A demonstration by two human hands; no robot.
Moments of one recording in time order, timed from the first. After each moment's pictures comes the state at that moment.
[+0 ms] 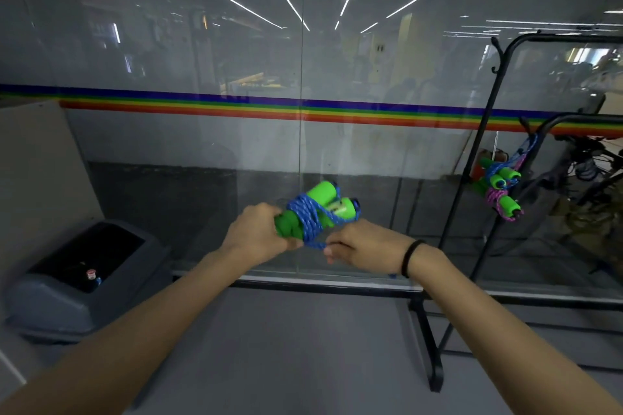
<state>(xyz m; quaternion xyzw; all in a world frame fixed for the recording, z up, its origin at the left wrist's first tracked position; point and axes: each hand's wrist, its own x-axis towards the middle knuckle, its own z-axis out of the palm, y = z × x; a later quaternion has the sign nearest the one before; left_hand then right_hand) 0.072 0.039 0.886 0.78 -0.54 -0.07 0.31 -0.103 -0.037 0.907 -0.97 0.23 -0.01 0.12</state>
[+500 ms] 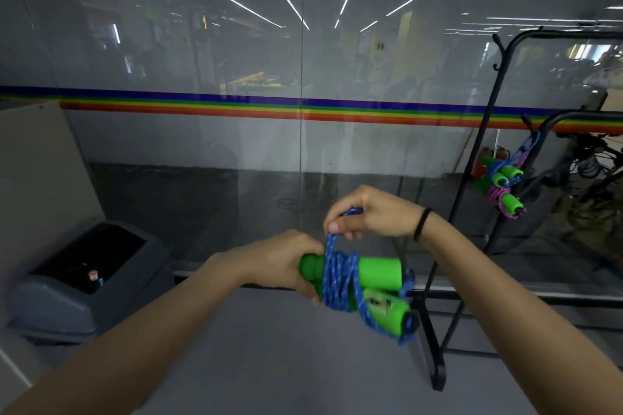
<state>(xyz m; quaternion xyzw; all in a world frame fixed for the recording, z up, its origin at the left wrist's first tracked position) 0.055 0.048 0.892 0.58 -0.78 -0.20 0.14 -0.102 -0.068 0.930 -0.92 0.15 -0.10 0.35</state>
